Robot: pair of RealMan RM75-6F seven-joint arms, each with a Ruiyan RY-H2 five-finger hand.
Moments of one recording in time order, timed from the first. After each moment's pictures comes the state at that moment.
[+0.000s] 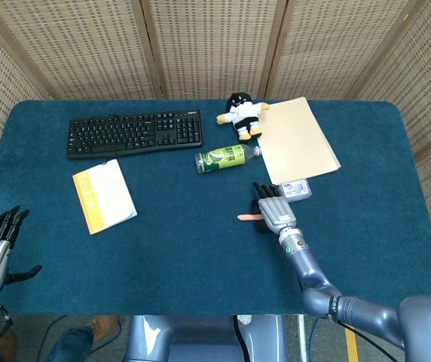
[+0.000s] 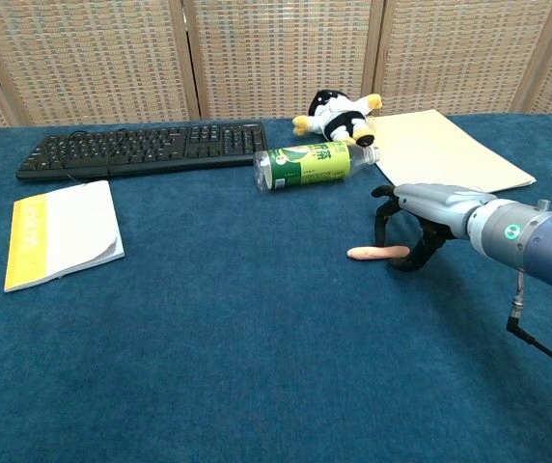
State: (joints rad) left arm -0.10 -1.08 -0.04 -1.80 1.40 1.41 0.16; right arm 0.77 -1.74 0.22 -1.19 -0.96 0.83 -0.31
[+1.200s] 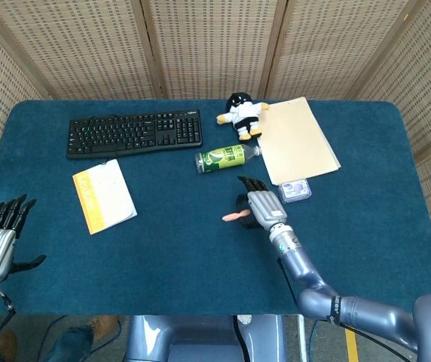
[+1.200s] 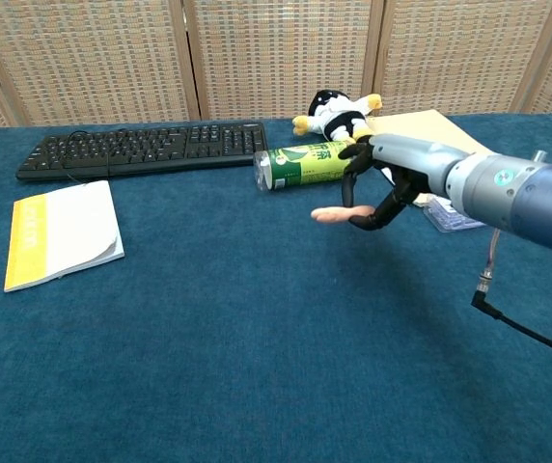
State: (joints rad) left arm -0.17 -1.07 -0.08 -1.77 1.42 1.38 0.17; right arm 0.78 -1.64 0.33 -1.45 -0.90 0.85 -0.23
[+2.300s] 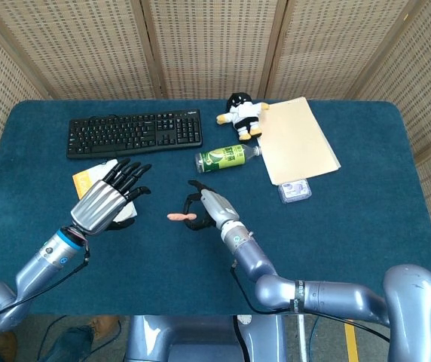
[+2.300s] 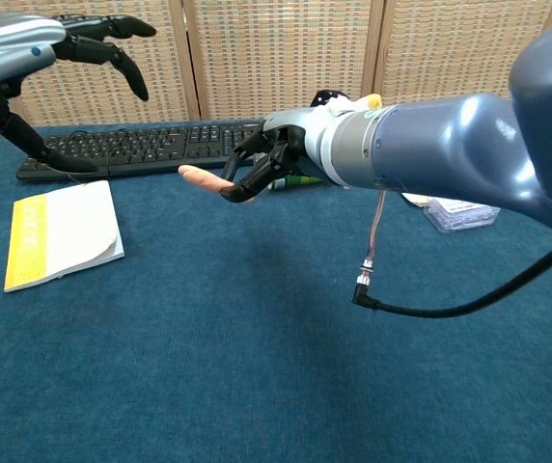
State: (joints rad) left arm -0.62 -1.28 -0.16 -1.53 1.70 1.15 0.06; right arm 1.07 -1.69 0.46 -1.59 -0.37 0.85 -0.20
